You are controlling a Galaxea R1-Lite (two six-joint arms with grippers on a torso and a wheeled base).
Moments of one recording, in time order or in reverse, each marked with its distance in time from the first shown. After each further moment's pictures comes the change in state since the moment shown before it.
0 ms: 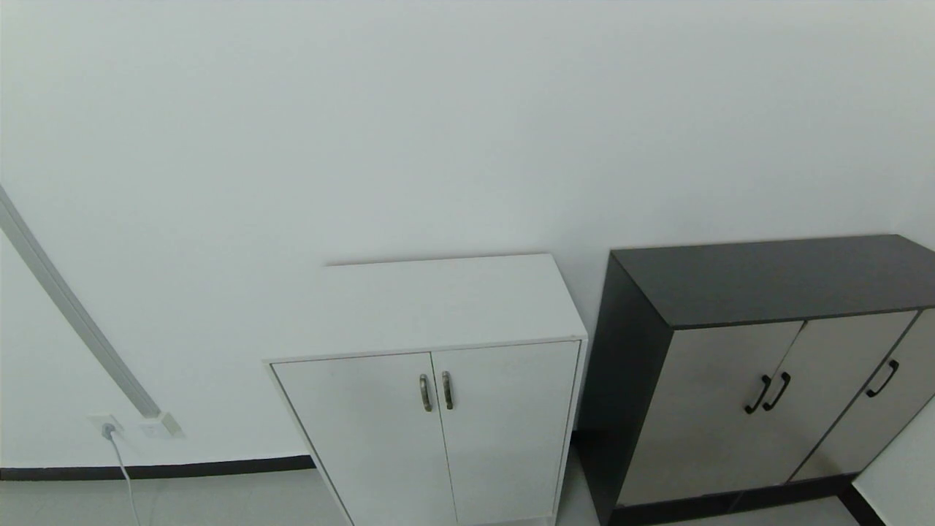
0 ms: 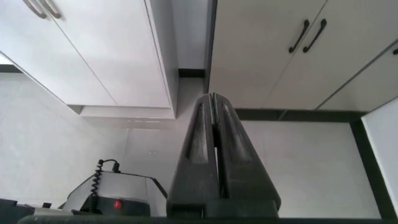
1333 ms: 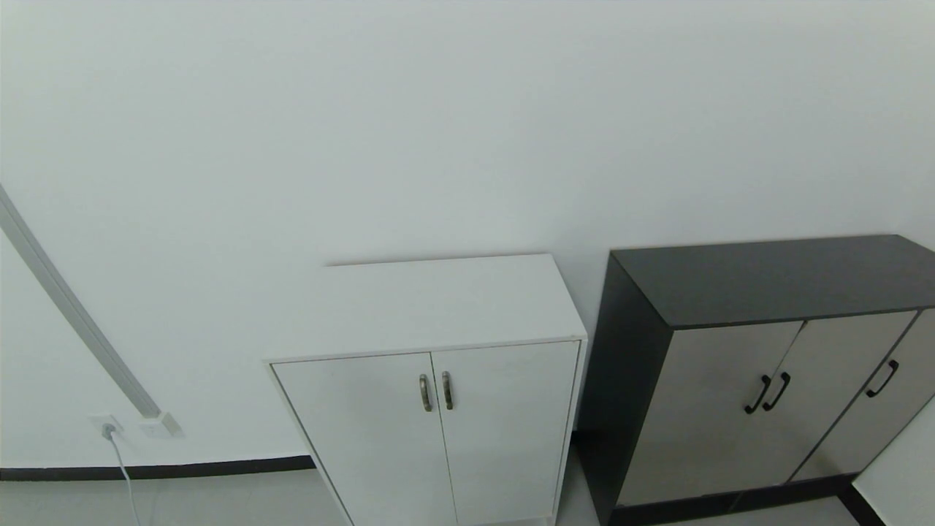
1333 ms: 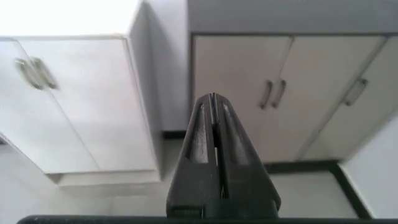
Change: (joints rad) left arm 0.000 0.000 0.000 0.000 0.003 -0.001; right arm -0.054 -0.312 0.027 -0.036 -0.045 0.009
